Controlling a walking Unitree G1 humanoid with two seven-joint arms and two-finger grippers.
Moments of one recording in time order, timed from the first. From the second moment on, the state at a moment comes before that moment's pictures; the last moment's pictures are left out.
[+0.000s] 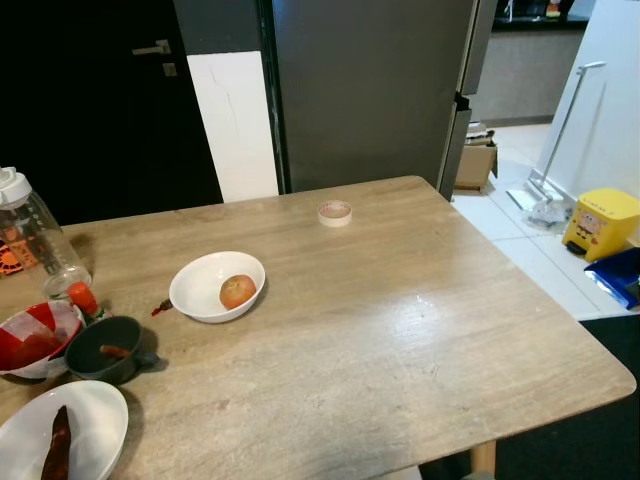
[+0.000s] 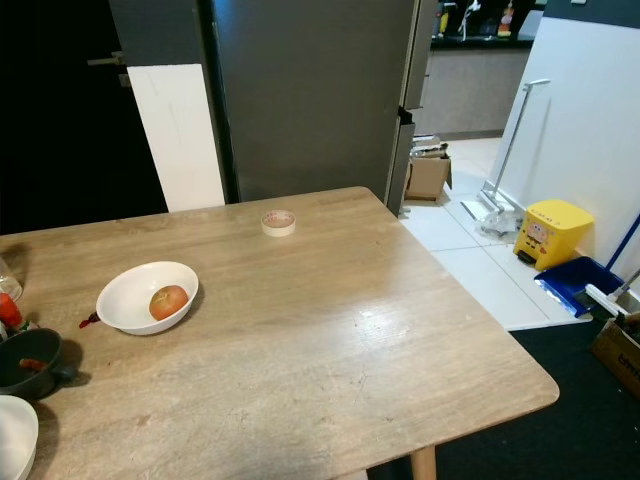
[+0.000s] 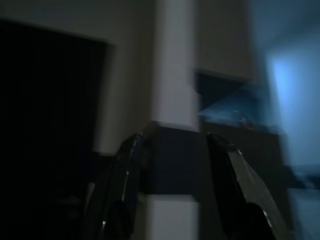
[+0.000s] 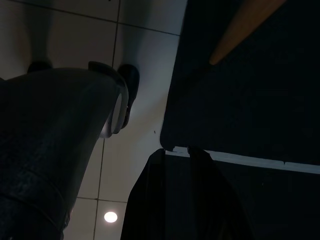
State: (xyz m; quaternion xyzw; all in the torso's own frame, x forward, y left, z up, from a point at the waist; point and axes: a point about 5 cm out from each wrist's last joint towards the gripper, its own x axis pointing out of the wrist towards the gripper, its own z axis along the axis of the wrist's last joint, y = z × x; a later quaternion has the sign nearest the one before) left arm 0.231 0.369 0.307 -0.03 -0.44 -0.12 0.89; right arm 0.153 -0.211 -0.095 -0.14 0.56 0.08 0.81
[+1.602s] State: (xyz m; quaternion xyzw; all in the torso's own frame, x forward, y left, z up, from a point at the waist) left arm 0.355 0.202 0.188 0.46 0.07 -0.42 0.78; right arm 0.153 -0.210 -0.095 -0.14 0.56 0.08 0.81
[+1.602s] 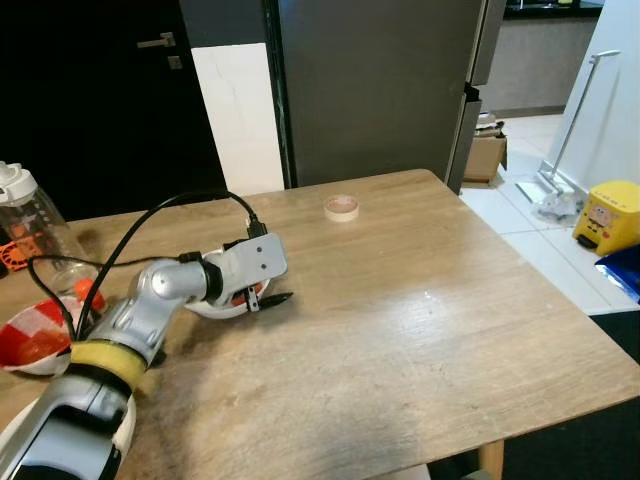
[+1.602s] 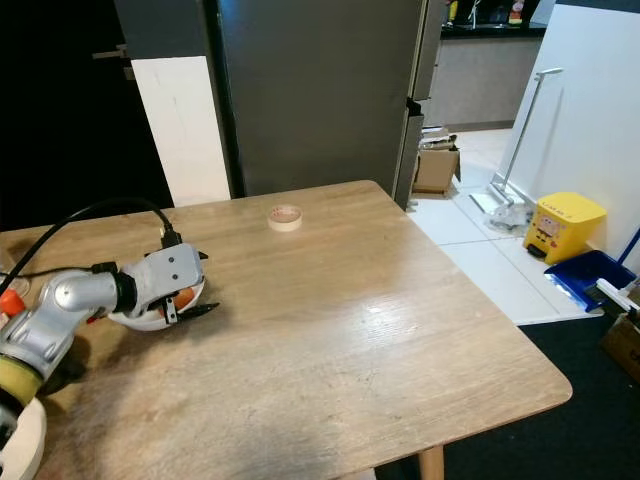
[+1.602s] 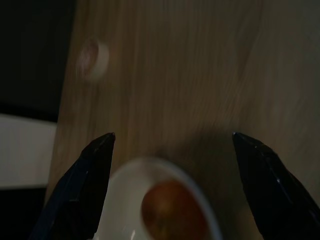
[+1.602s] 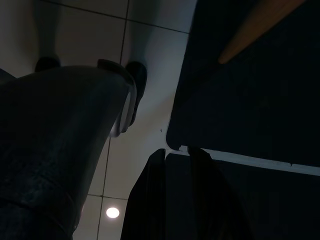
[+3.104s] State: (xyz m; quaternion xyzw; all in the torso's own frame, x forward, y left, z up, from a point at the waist) left arm 0.359 0.247 0.172 0.62 0.29 -0.43 0.59; right arm 0.152 -0.209 -0.096 -0.14 0.56 0.08 0.81
